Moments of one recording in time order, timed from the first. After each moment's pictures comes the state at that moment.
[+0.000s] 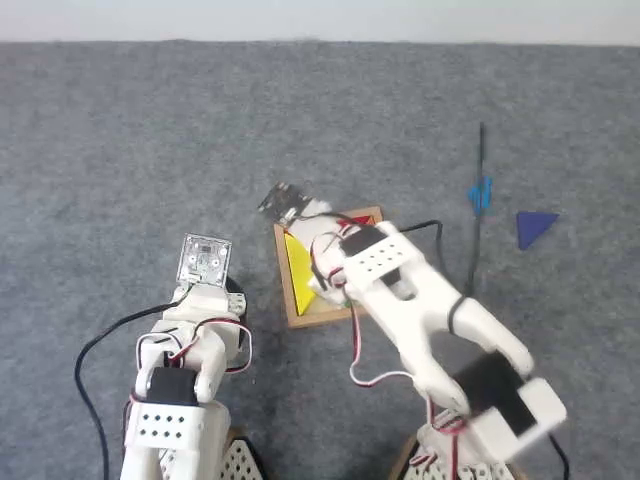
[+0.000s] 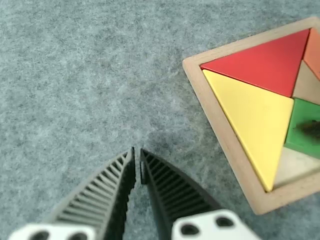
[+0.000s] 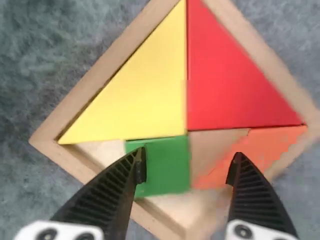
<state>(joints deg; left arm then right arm) -2.5 -85.3 97.3 46.6 -0.2 -36.0 -0.4 32.7 49.5 21.3</state>
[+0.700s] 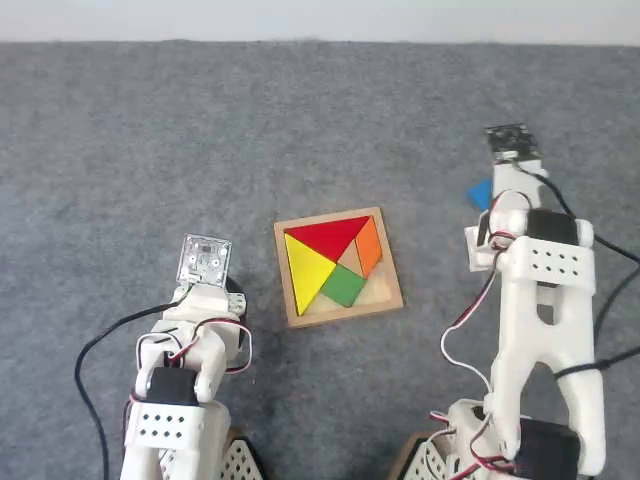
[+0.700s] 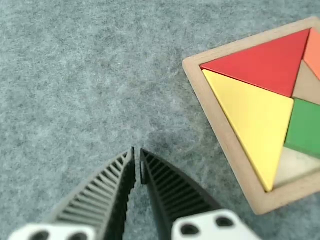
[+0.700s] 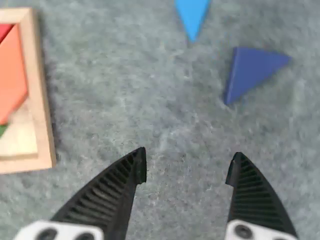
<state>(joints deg) -2.5 -85.3 97.3 46.6 -0.2 5.7 -22.2 32.7 67.6 15.1</state>
